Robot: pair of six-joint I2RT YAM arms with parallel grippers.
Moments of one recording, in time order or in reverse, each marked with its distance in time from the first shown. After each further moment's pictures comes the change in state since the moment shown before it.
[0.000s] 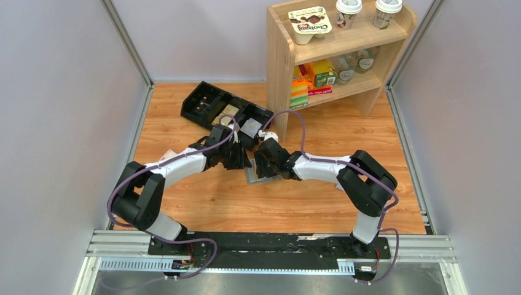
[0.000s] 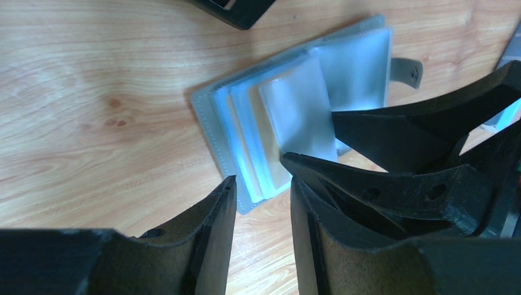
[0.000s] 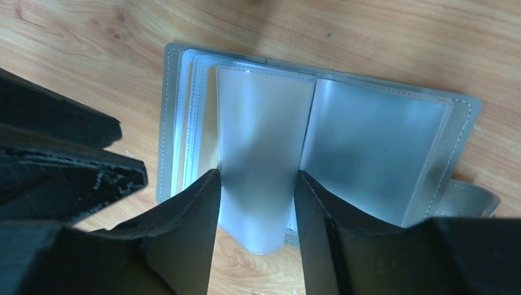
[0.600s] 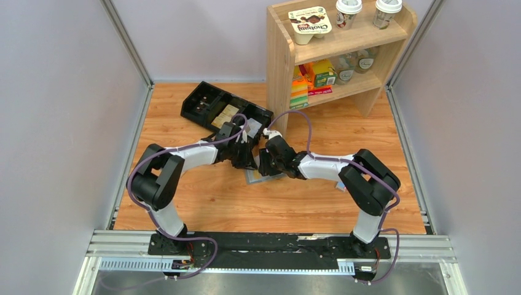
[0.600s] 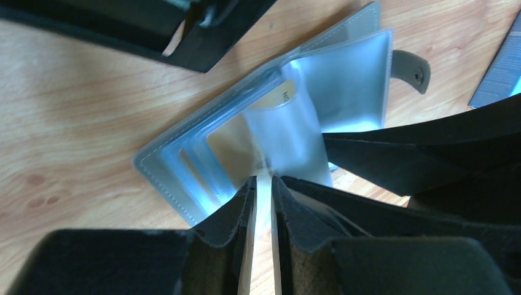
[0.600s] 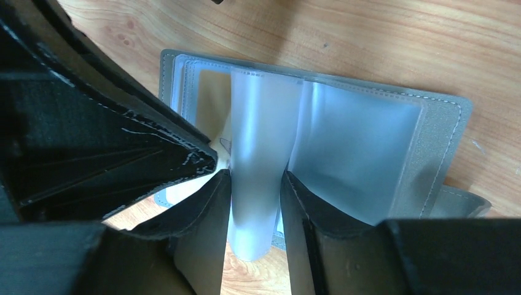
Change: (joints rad) left arm -0.005 0.214 0.086 0.056 0.142 0.027; right arm -0.049 -0.014 -0.064 0.122 -0.119 -0.016
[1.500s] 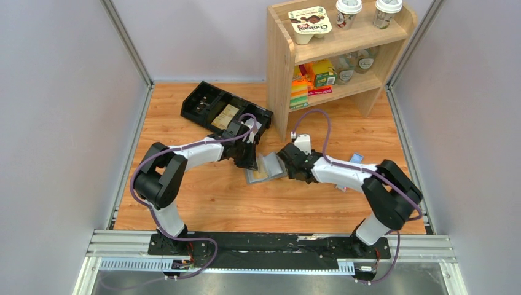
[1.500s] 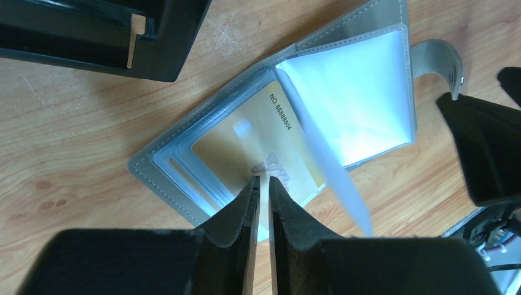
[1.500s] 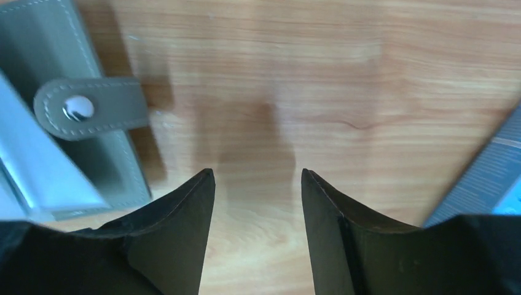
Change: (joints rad) left arm -0.061 0.040 0.104 -0.132 -0.092 0.118; right arm -0.012 -0.149 -0.042 -0.438 0.520 0.114
